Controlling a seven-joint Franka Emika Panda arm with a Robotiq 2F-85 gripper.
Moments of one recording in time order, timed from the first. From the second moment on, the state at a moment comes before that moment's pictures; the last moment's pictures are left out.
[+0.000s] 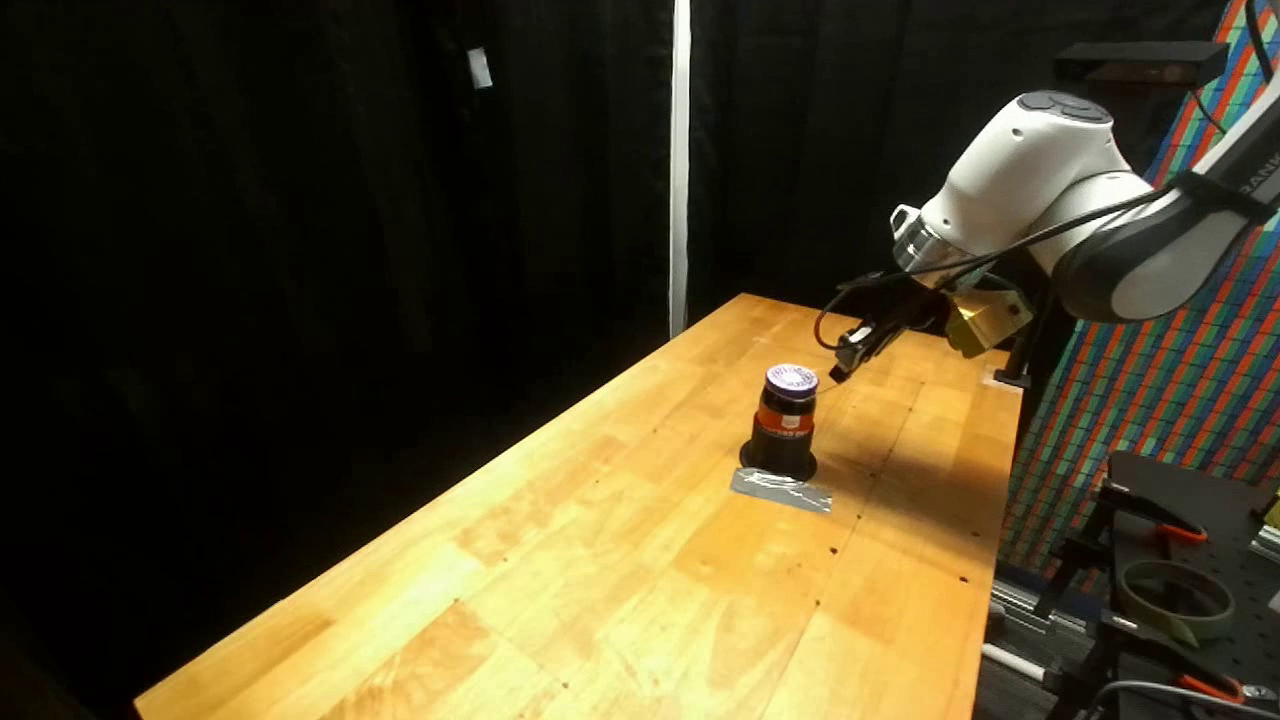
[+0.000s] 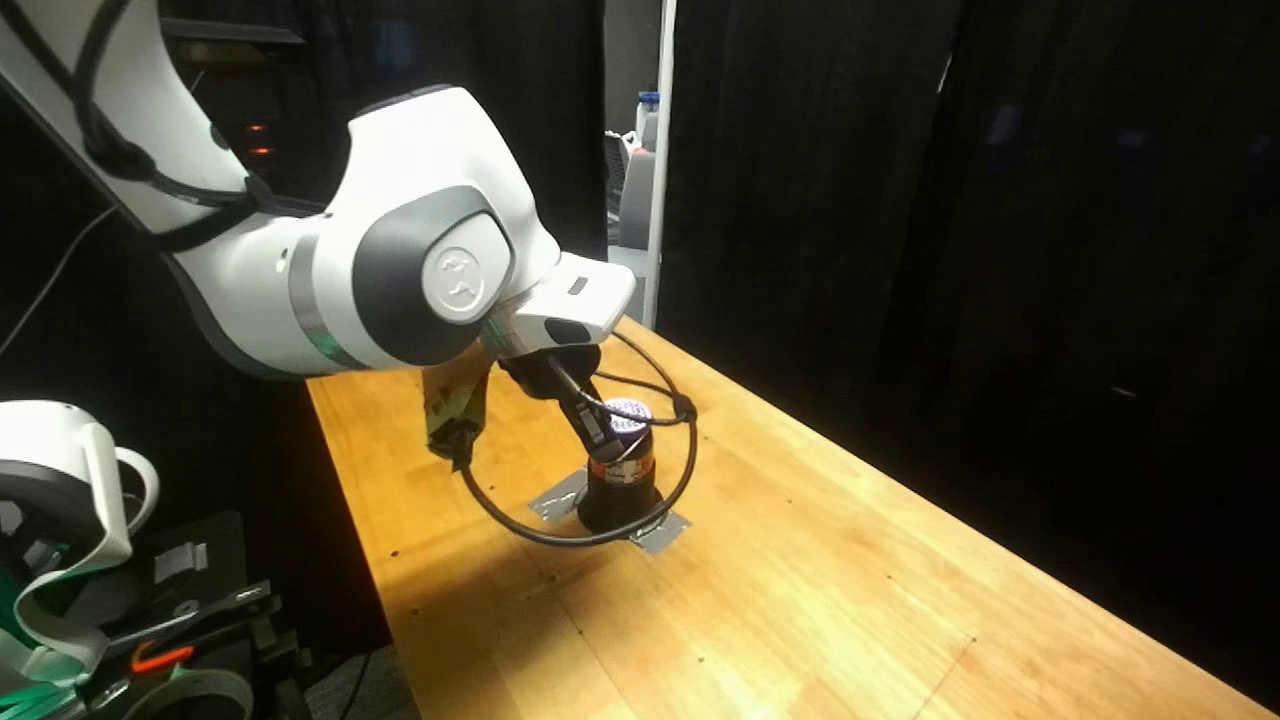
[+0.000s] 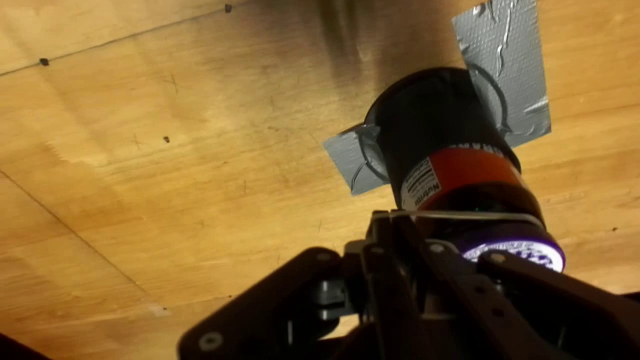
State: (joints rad) arm 0.18 0.08 -0.21 -2.59 -0.69 3.11 0.85
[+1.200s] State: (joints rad) arm 0.18 0.07 -0.24 -2.75 -0.85 3.37 1.03
